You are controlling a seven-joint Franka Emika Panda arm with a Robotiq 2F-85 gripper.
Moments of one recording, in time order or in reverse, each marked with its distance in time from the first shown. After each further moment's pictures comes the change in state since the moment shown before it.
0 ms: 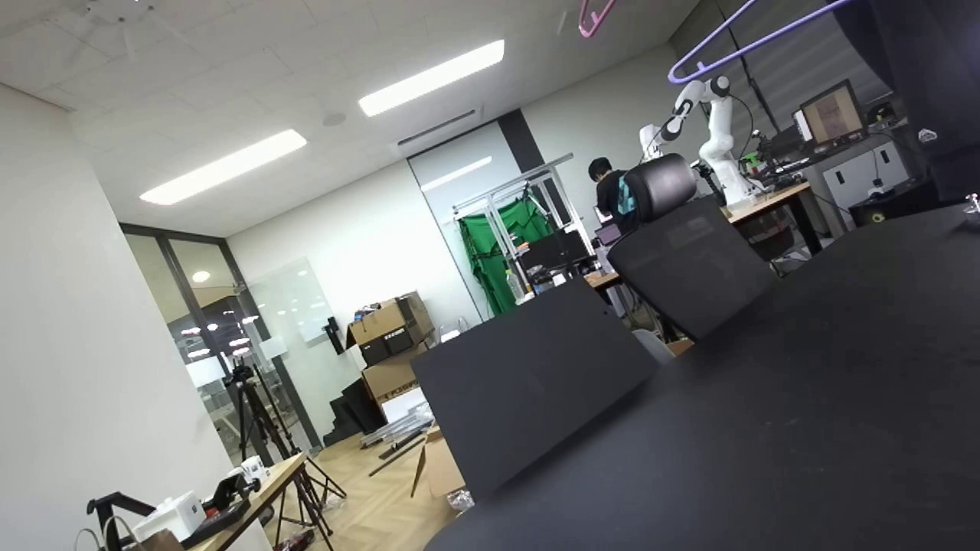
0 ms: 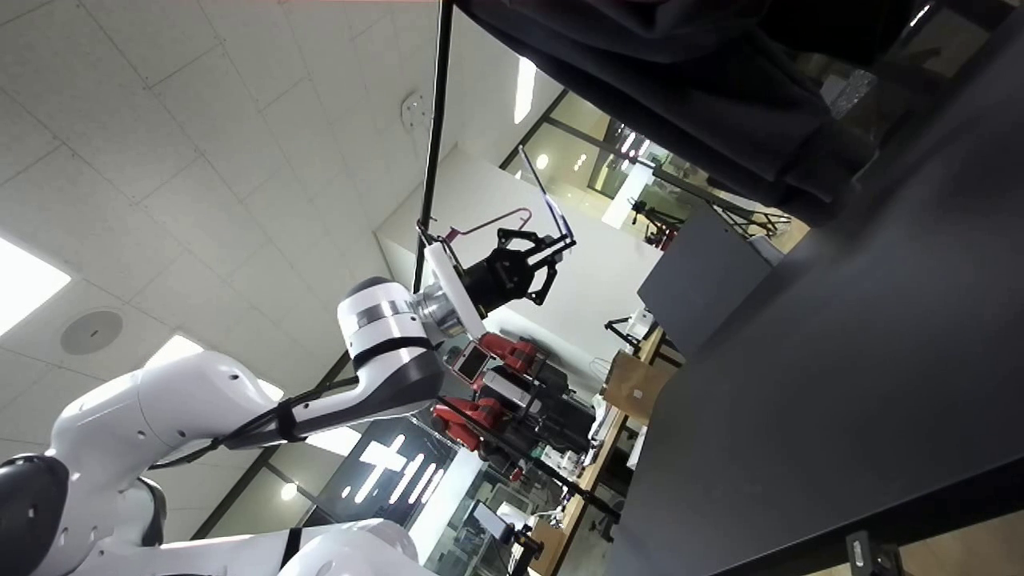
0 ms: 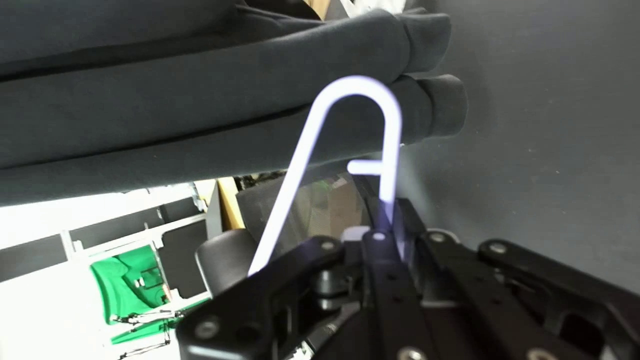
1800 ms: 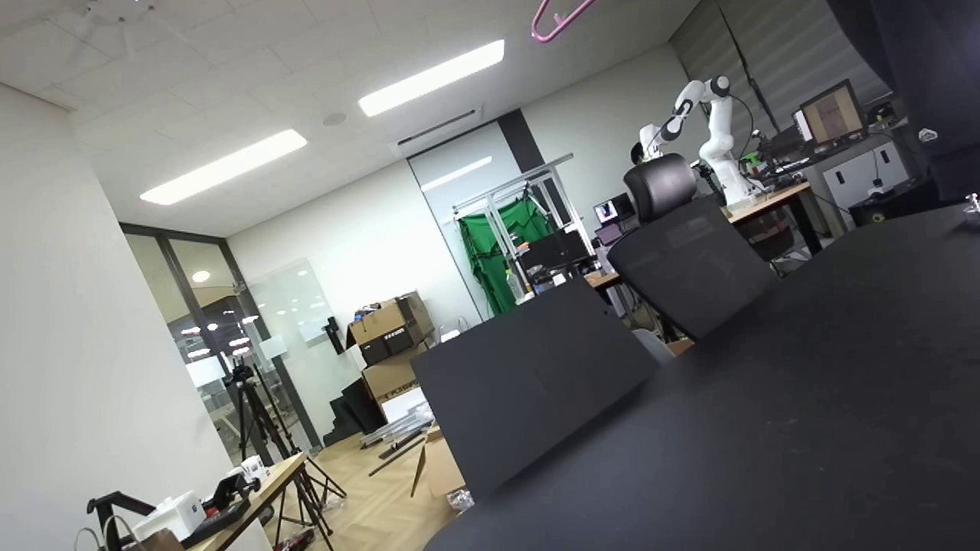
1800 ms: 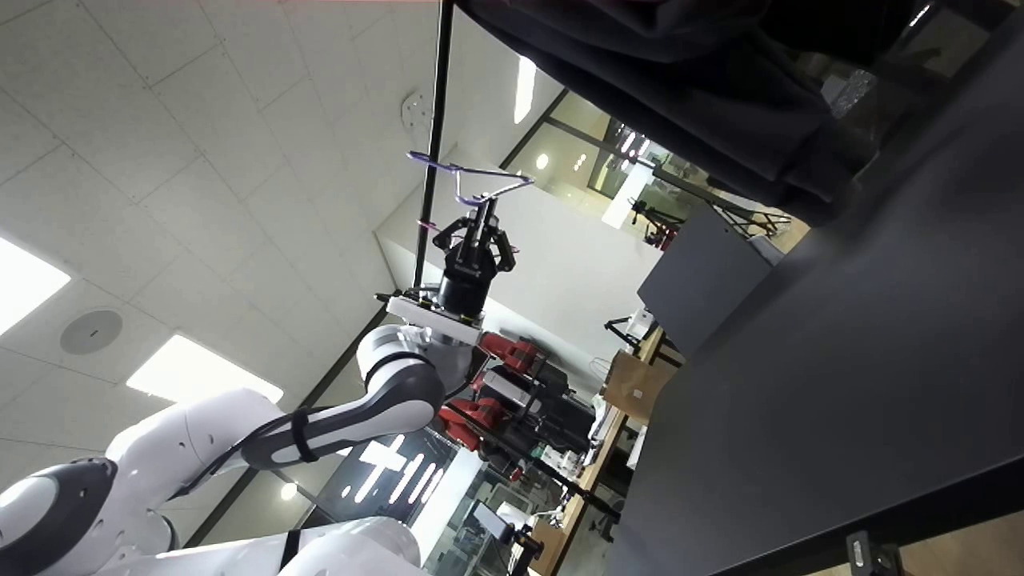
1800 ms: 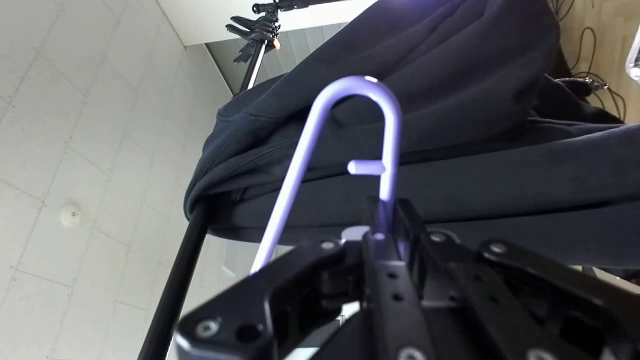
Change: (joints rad) arm -0.057 -0.040 0.443 -0.002 -0.206 -0.754 0.567
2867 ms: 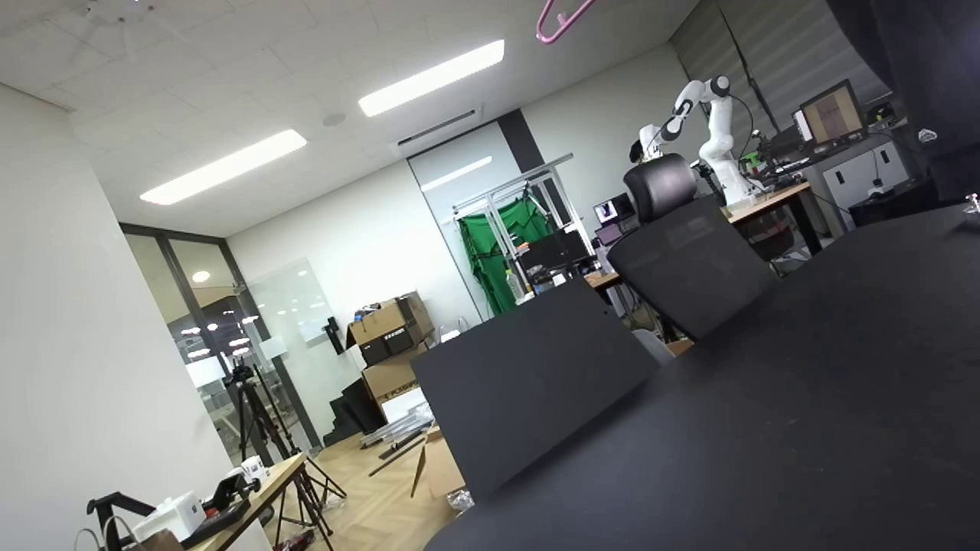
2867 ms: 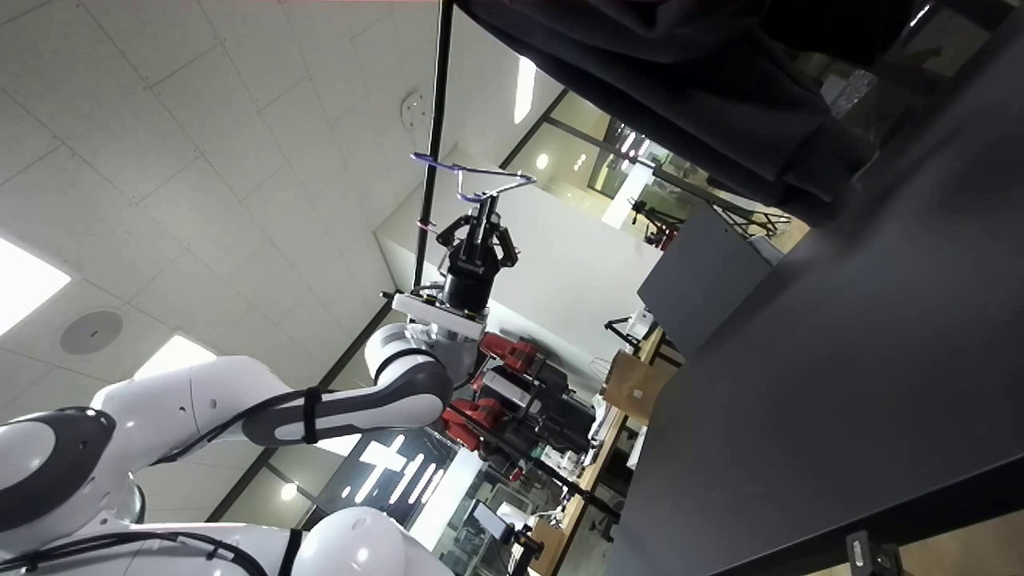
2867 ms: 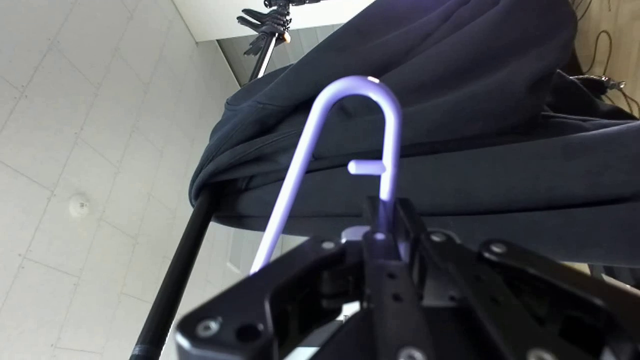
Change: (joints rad) arm 0.395 0.122 -0.317 0.027 -0.097 -0.259 -0.034
